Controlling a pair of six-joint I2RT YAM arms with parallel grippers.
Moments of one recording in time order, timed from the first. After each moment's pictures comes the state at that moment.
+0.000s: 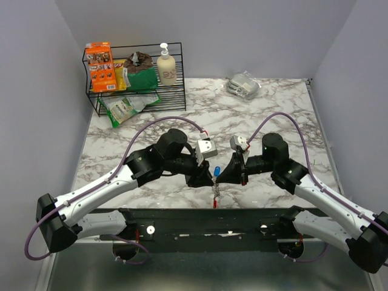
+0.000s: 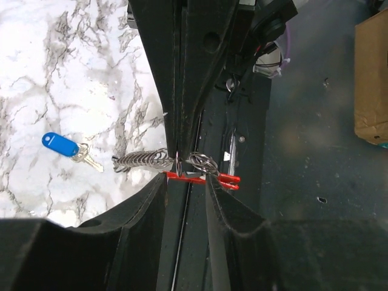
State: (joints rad) left arm -0.93 1.08 0.99 -0.43 0.58 -0.05; right arm 0.64 0.94 0.64 0.00 -1.00 0.01
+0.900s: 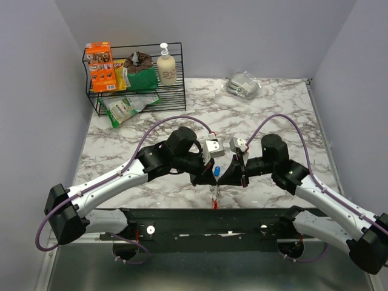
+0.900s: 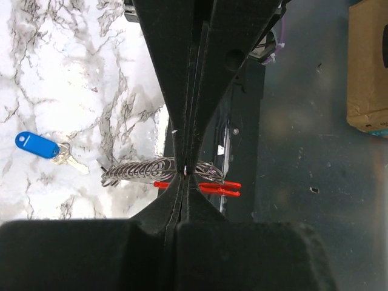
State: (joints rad) left arm -0.93 1.21 1.02 -0.44 0.65 -0.03; right arm 0.65 0.93 0.64 -0.09 -0.99 -0.02
